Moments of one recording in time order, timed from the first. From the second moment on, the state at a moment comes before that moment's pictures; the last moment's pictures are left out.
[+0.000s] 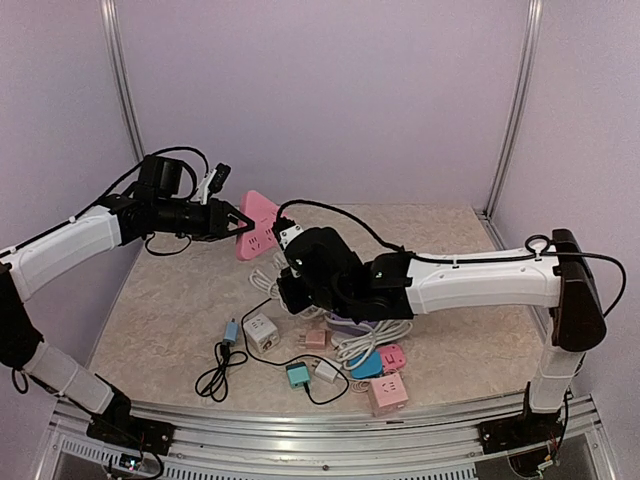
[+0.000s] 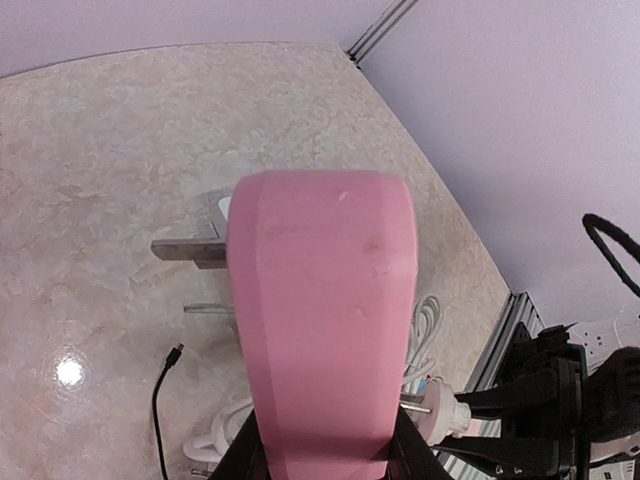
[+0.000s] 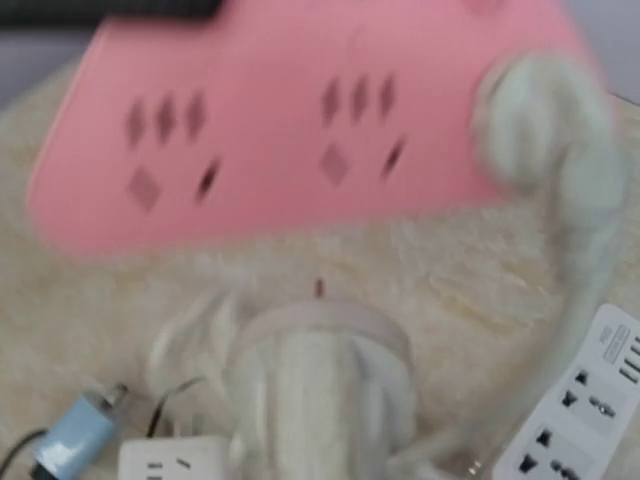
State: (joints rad) left arm -0.41 1.41 1.20 -0.35 0.59 -0.33; right arm 1.20 1.83 1.45 -0.14 0.50 0.28
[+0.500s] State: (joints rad) left arm -0.40 1.42 1.20 -0.35 0.56 -0.34; right arm 1.21 1.83 1.41 -0.17 0.53 0.28
